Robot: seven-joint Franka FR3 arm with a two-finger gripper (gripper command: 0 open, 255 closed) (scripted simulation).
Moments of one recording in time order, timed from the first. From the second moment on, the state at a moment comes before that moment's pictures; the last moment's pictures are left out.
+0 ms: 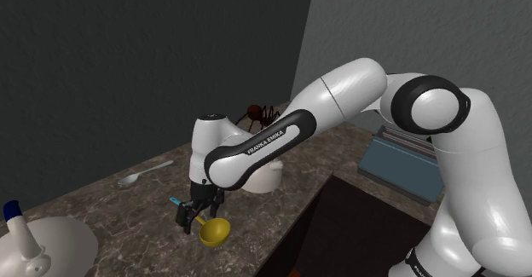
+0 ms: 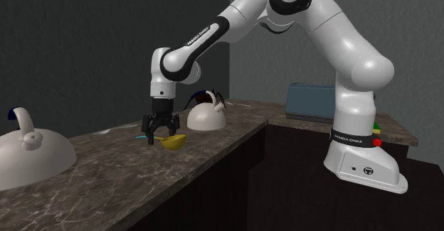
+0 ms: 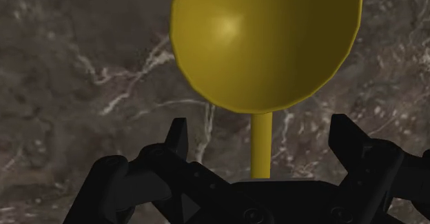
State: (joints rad) arm 0.34 0.62 0.31 -1.75 0.02 2.34 0.43
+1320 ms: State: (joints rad) arm 0.33 0.57 0.32 -1.74 0.03 2.28 0.43
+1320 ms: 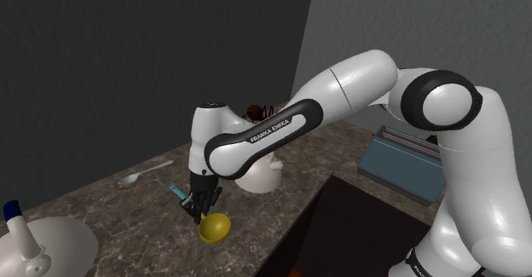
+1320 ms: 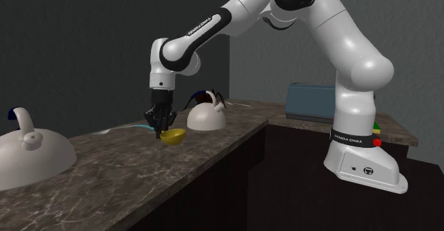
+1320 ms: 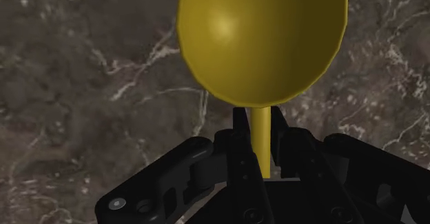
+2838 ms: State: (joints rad) arm 0.31 0.42 0.34 -1.64 0.06 2.04 0.44
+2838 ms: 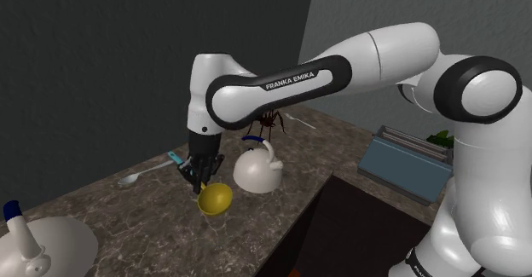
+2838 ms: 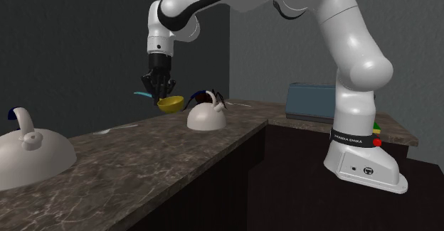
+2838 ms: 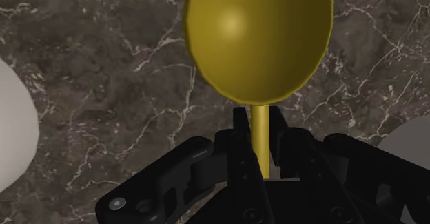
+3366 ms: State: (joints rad) arm 0.31 0.38 0.35 -1.58 0.07 1.95 0.46
